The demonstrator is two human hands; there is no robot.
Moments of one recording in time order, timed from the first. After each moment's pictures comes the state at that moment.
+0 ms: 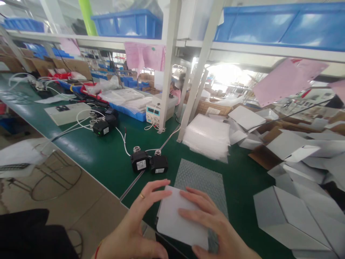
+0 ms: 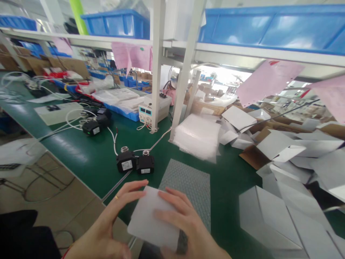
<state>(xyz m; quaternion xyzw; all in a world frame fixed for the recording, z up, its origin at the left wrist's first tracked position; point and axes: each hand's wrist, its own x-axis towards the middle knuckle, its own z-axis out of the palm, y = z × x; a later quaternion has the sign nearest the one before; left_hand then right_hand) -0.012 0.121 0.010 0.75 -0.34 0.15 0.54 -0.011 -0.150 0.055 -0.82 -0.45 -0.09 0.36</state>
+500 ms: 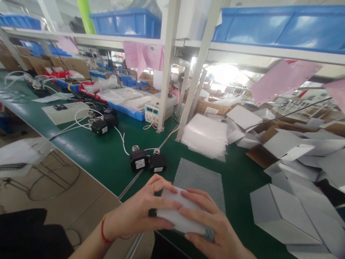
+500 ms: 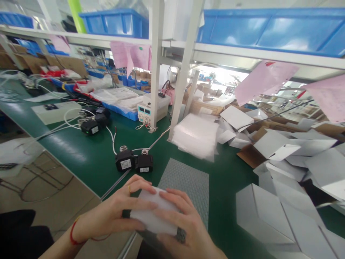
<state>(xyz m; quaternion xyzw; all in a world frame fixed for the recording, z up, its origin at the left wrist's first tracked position) 0.019 0.125 0.045 0.76 -0.46 0.07 0.46 -0.008 -0.146 0.044 -0.81 -0.44 -0.15 0.36</state>
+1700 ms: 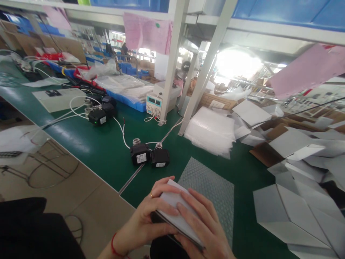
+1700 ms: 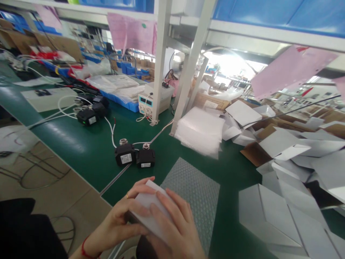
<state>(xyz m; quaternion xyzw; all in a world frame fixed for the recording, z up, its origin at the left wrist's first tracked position) 0.004 0.100 -0.014 0.64 -0.36 0.11 0.67 -0.020 -0.114 0.021 -0.84 -0.41 -0.30 0.20</state>
